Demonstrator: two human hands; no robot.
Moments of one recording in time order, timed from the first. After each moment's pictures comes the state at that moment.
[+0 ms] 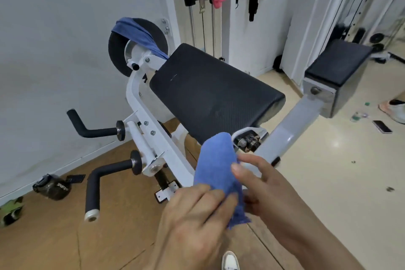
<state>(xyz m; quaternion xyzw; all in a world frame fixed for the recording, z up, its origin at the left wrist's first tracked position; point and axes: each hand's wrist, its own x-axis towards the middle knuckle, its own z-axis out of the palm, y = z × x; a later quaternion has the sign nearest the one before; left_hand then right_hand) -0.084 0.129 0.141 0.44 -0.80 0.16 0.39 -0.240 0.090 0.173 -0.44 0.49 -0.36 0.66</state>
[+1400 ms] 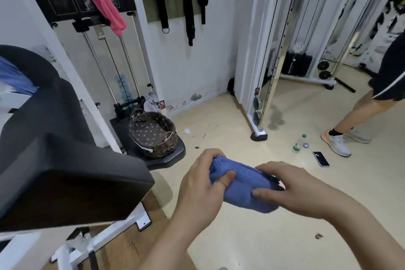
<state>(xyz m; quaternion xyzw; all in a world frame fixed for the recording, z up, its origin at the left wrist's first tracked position) -0.590 -0.216 0.138 0.58 -0.62 -0.31 0.43 -0.798 -0.246 0.166 -0.79 0.53 -0.04 0.29</state>
